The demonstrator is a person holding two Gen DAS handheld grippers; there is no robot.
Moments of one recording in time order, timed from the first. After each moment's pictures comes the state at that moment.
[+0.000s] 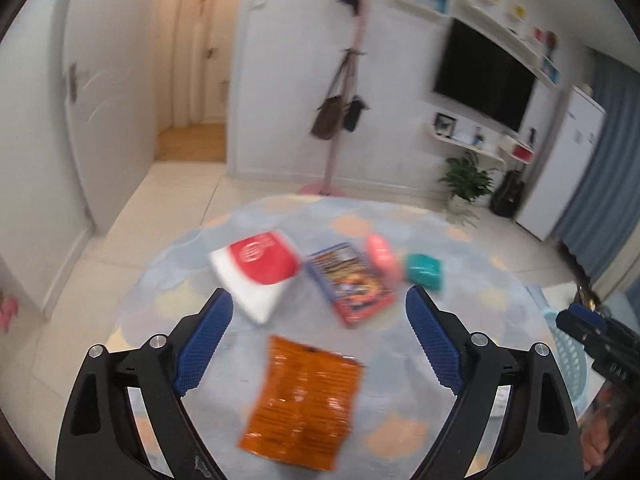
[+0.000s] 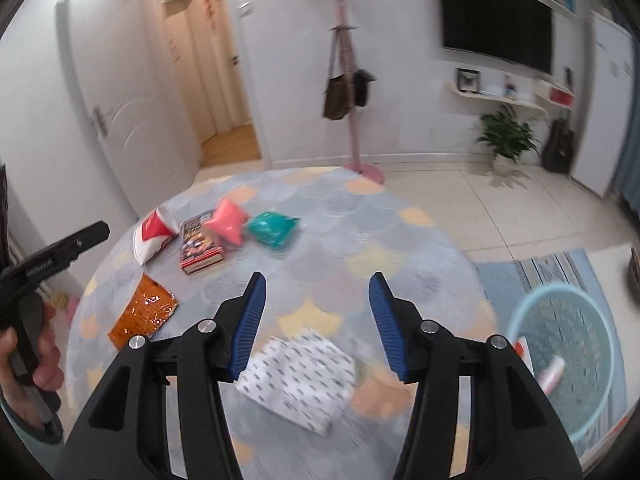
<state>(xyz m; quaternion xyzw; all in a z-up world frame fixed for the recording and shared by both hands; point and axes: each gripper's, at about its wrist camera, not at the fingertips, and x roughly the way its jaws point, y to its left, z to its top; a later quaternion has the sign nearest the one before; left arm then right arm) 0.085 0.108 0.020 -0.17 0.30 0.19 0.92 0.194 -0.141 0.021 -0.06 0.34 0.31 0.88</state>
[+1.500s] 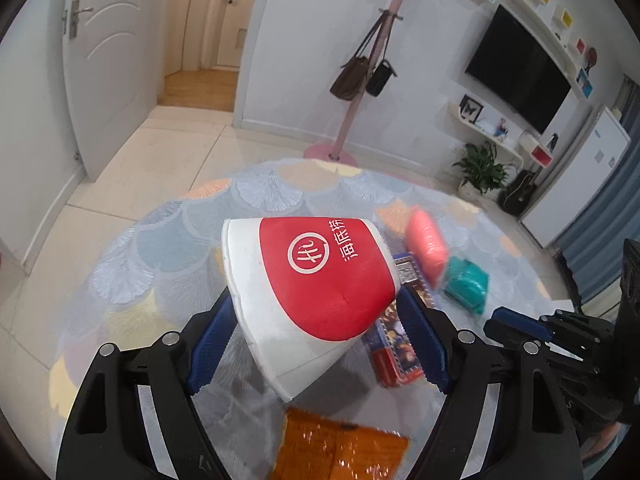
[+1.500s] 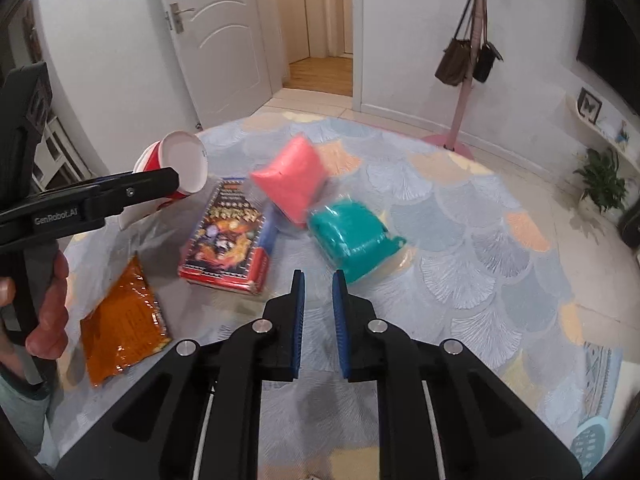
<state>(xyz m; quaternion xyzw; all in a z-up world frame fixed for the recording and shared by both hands) 0.142 0.166 -0.026 -0.24 0.35 0.19 0.89 0.270 0.001 -0.028 -0.20 0.39 0.45 0.78</state>
